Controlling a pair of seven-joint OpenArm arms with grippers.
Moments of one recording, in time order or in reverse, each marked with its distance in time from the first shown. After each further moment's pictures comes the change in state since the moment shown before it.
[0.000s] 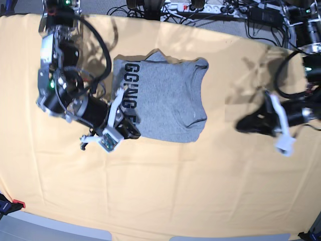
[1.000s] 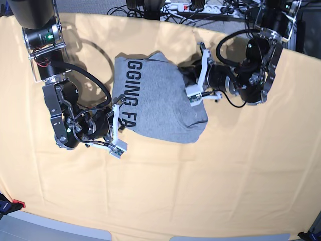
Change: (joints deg) left arm 1.9 6.5 32.2 1.2 30.1 0.0 -4.5; right arm 16.5 7.7 -17.1 -32.9 7.9 -0.3 -12.3
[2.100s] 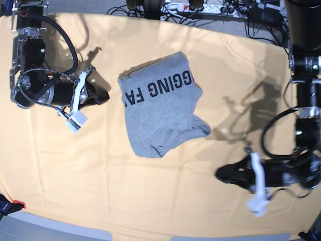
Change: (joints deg) left arm -32.8 -7.6 -12.3 -20.6 -27.7 -0.1 4.4; right arm -22.8 4.9 23.8 24.9 18.7 0.0 -3.9
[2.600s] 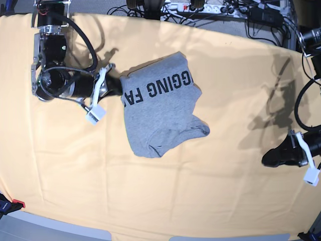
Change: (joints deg) left arm 14.6 -4.8 -20.0 -0.1 -2.2 0.1 0.2; right arm -1.5 -8.1 -0.2 -6.1 7.4 0.0 -6.0
